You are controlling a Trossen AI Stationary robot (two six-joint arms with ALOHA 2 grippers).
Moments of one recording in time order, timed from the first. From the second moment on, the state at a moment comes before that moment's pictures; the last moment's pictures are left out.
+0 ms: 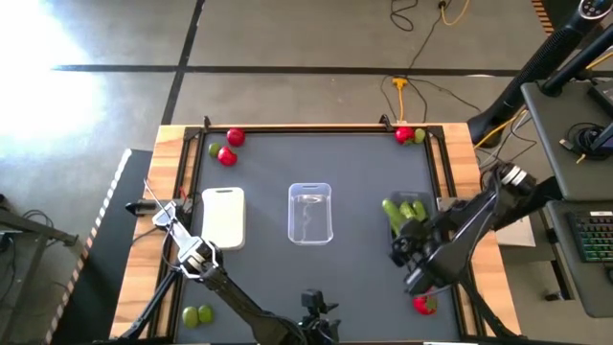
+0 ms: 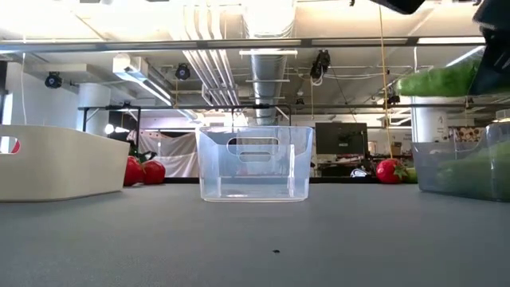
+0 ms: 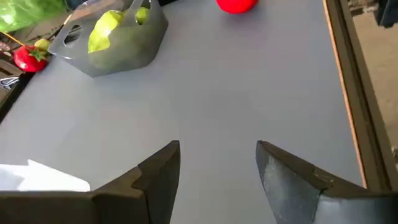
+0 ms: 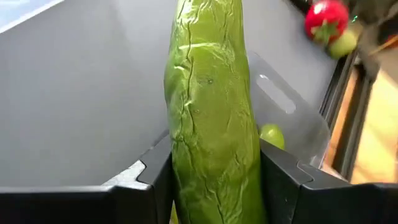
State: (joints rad) left arm -0.73 2.52 2.27 -0.79 -0.88 -0.47; right arm 0.78 1.56 1.09 -1.54 0.59 1.77
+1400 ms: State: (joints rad) left arm -0.74 2.52 2.13 -0.40 -0.79 -0.63; right arm 1.06 1.64 1.27 -1.37 0.50 1.66
